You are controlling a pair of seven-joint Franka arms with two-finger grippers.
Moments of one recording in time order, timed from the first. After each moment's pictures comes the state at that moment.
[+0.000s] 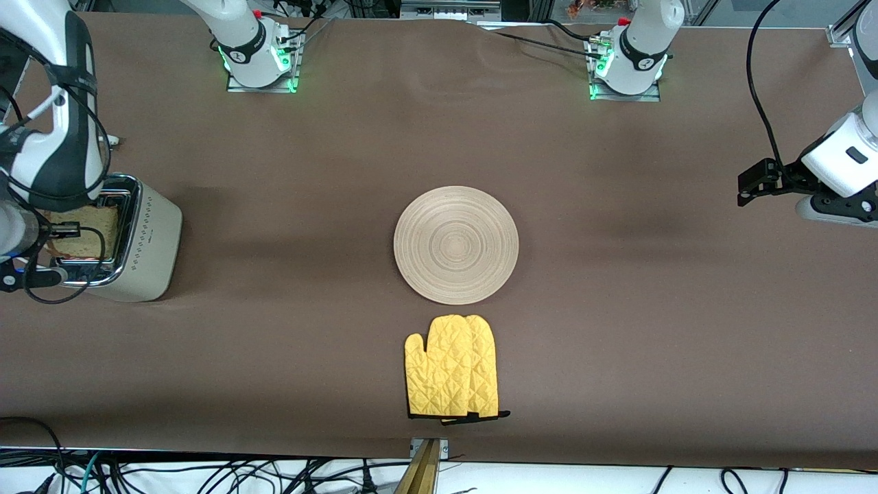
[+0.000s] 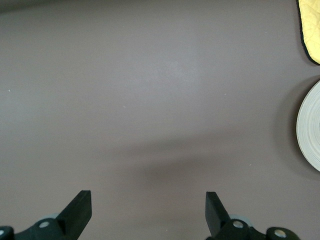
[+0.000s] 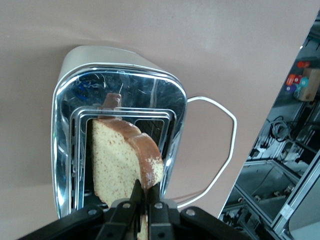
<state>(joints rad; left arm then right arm) 0.03 0.06 -0.04 -1.64 0.04 1.70 0.13 0.19 0.46 -0.37 -1.49 -0.33 1.69 -0.20</state>
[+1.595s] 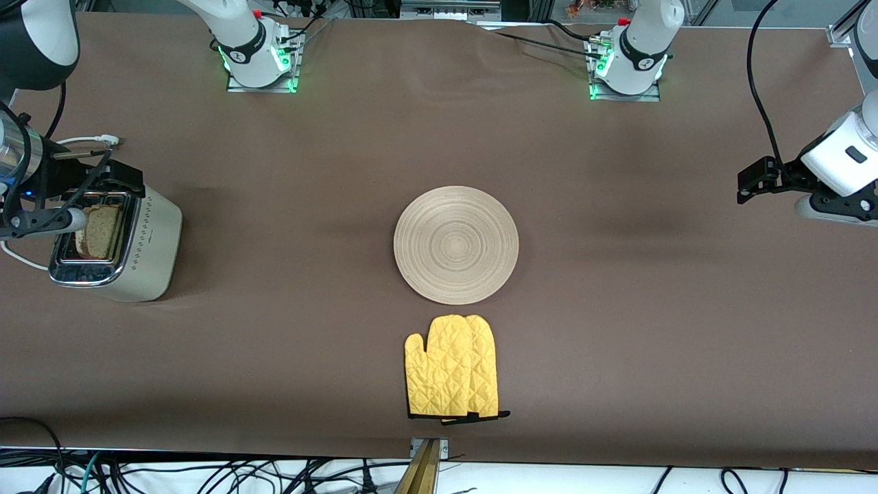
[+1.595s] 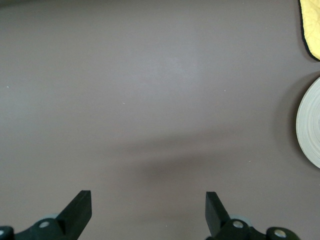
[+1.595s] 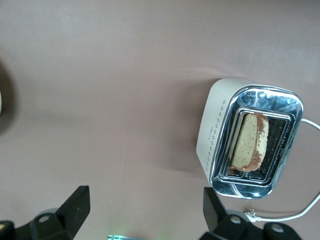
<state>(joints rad) 0.03 0.06 -0.04 -1.63 0.04 1.68 0.13 0.33 0.27 -0.33 -1.32 0.03 1.42 -0.15</state>
